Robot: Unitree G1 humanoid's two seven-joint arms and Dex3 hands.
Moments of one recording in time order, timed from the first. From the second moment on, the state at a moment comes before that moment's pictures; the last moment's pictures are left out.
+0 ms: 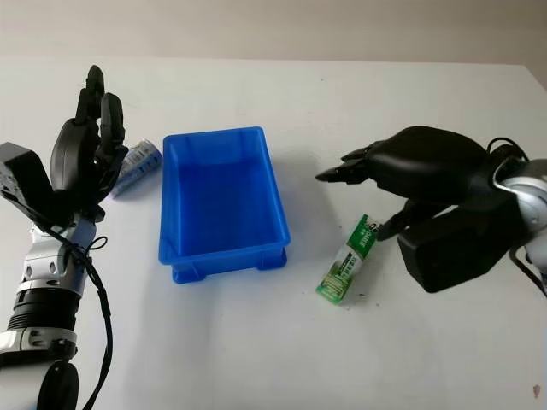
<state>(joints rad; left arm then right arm) -0.60 0.27 0.24 0.46 -0.21 -0.10 -0.20 -0.47 -1.02 0.07 0.04 -0.46 -0.48 0.69</state>
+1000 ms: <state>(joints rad) -0.62 0.27 0.24 0.46 -0.20 -0.09 -0.20 -0.23 -0.99 0.05 0.11 -0.56 -0.77 0.33</state>
